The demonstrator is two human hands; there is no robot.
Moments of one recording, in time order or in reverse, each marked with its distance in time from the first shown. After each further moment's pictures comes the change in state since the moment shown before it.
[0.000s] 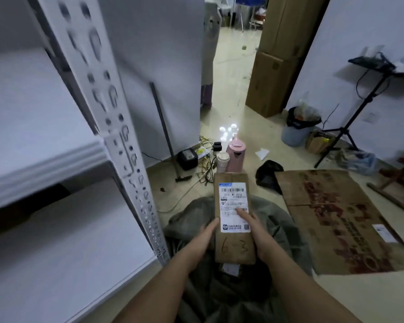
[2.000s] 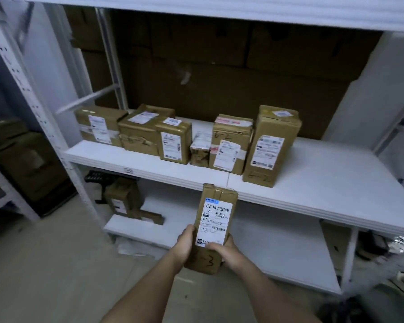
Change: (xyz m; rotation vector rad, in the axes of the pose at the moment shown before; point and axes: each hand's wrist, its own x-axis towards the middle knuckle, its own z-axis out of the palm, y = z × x) left_hand -0.770 -0.214 -0.395 -0.443 0.857 0.169; right_hand -0.578 0.219 0.615 -0.846 -0.869 -0.010
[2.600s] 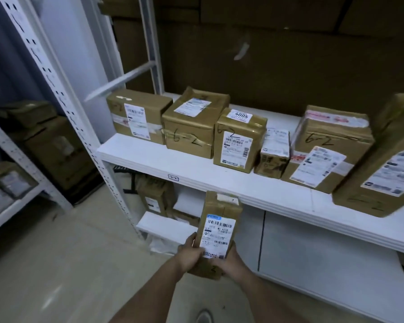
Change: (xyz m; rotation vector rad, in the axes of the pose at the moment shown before) left_hand 0.147 -0.026 -0.192 0.194 0.040 -0.117; right_hand 0.222 0.060 0.154 -0.111 -0.124 0.014
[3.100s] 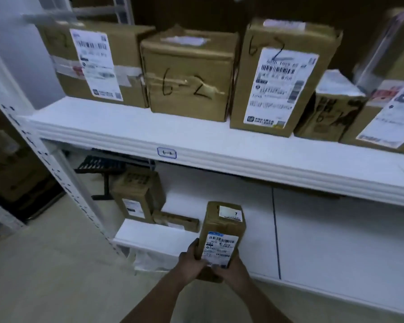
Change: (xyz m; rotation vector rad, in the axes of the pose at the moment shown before) left_hand 0.202 -0.093 -0.010 0.166 -0.098 0.154; right_hand 0.141 0.103 0.048 -0.073 0.244 -0.037
